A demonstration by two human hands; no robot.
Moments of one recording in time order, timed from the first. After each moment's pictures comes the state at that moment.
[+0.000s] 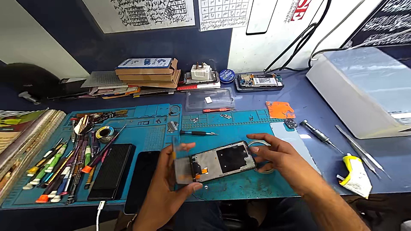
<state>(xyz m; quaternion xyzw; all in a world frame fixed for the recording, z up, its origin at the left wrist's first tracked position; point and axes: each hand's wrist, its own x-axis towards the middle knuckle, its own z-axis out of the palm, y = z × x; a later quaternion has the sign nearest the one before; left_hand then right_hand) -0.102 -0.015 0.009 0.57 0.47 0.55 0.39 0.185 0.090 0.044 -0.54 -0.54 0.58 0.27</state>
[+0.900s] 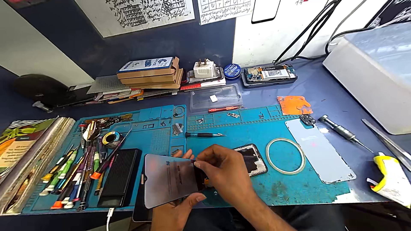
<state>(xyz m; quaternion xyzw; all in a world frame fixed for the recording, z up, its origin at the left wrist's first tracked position) -0.094 -0.034 -0.014 0.51 0.49 0.62 0.34 0.053 0.058 0.014 -0.48 -0.63 0.50 0.35</state>
